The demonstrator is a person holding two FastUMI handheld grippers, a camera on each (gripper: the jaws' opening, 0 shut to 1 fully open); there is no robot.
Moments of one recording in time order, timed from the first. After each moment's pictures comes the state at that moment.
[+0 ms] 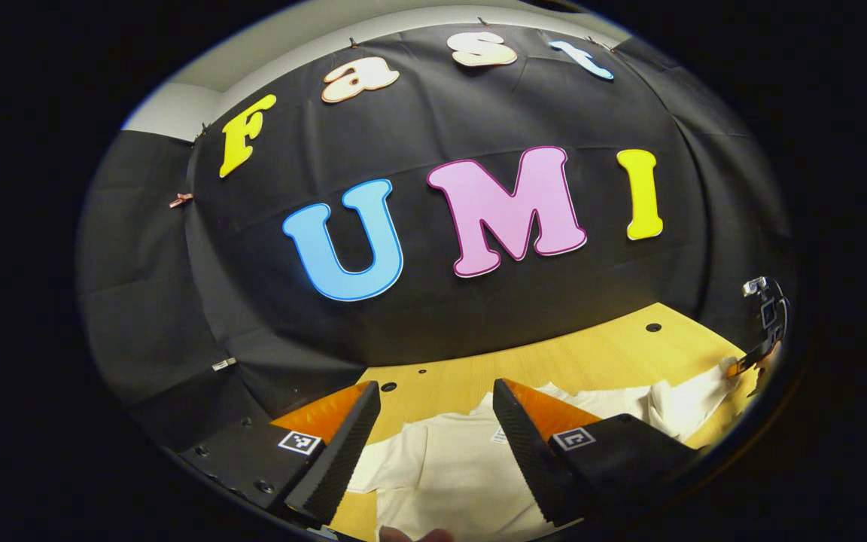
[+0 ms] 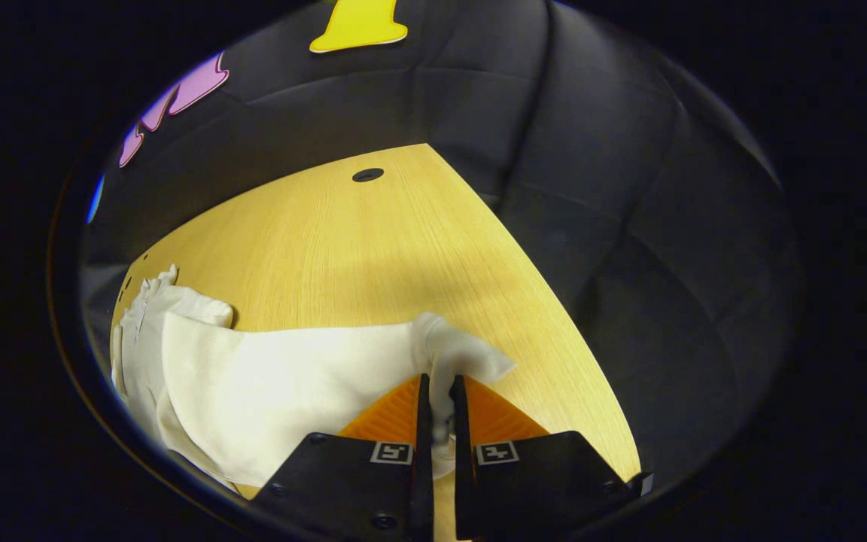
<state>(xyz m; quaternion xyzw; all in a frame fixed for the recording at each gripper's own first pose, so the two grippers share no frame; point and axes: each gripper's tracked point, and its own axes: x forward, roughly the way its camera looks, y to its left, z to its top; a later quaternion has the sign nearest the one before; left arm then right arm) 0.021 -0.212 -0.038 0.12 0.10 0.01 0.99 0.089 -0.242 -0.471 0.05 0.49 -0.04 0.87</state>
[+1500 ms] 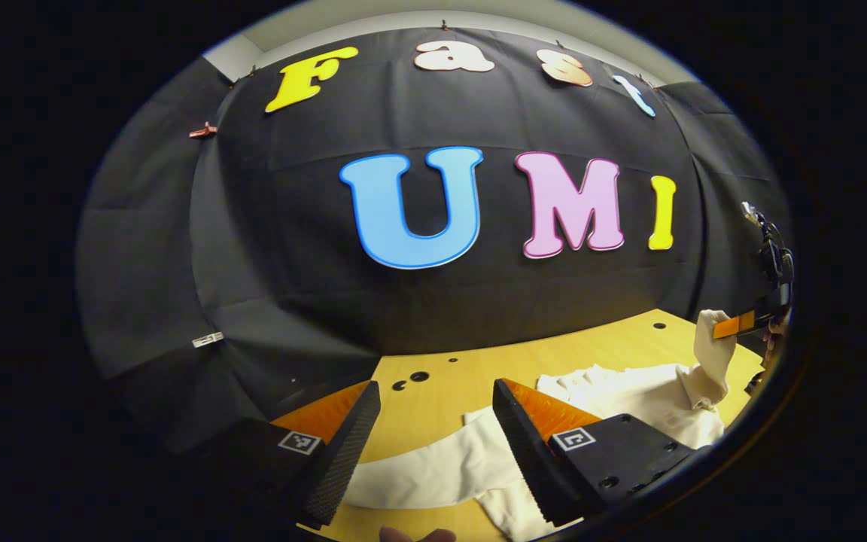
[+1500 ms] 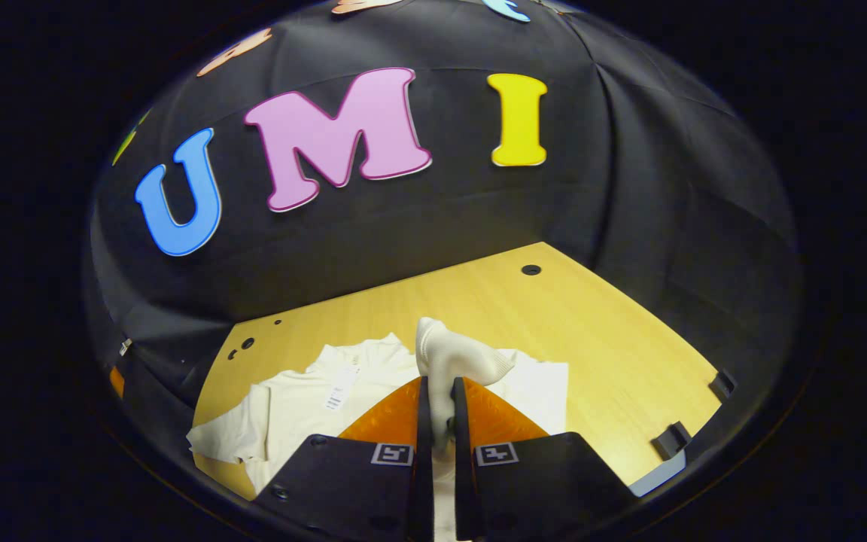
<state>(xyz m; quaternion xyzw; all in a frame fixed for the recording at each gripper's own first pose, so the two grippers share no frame) 0.054 0.050 -0.095 0.05 0.10 -0.04 0.99 0.030 0.126 -0.234 0.13 0.34 0.03 0.93</state>
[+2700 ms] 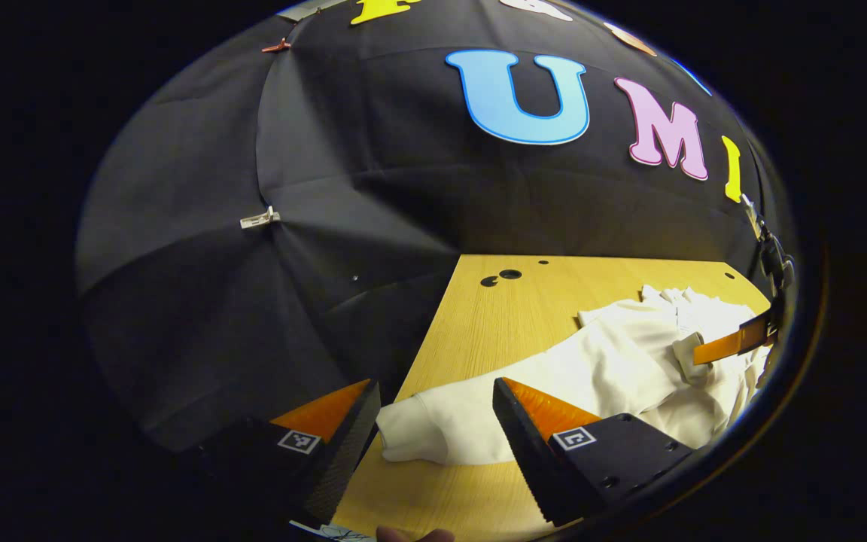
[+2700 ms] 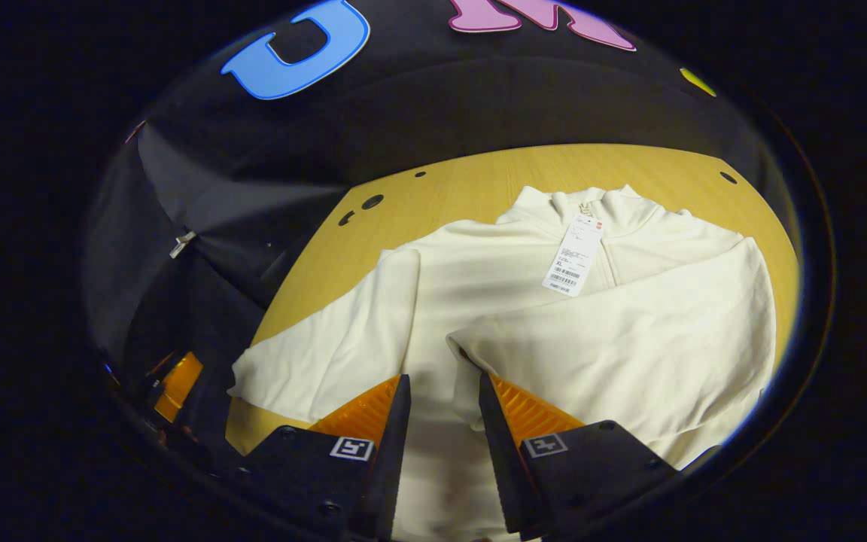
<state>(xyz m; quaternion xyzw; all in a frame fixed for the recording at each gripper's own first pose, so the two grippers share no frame) 0.059 0.203 -0.295 0.02 0.24 0.06 0.97 -0.062 0.414 -0.360 0.15 0.50 0.25 0.82</state>
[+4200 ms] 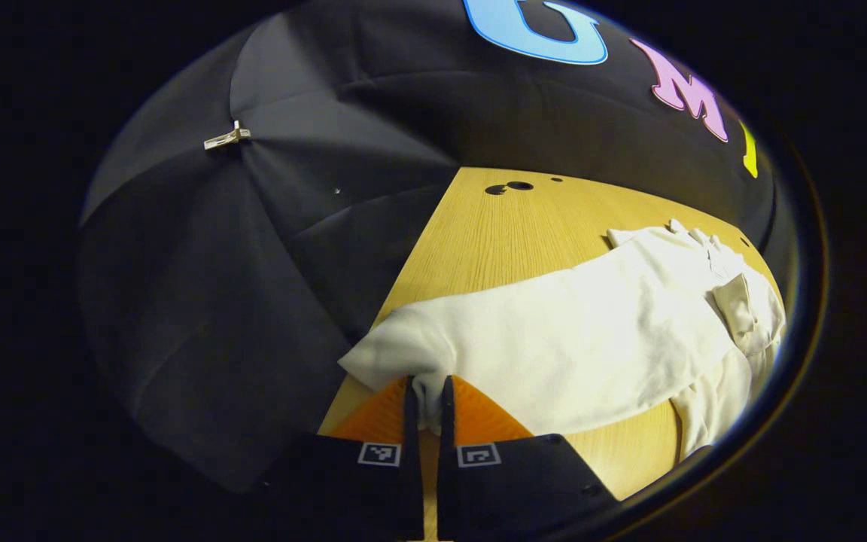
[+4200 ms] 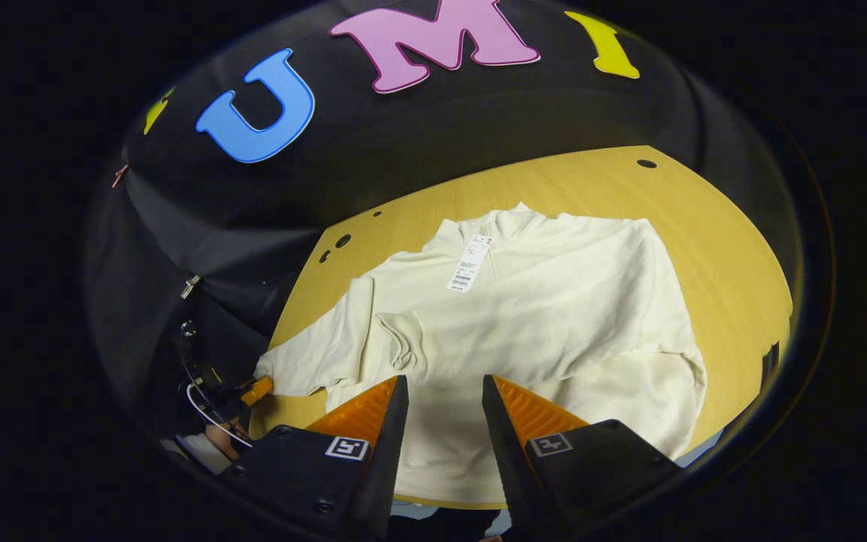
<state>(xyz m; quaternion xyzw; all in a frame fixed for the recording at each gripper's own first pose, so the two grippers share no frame) 0.072 0.204 -0.400 0.00 0.39 0.05 0.92 -0.088 0.254 -0.299 0.17 0.47 0.18 0.85</state>
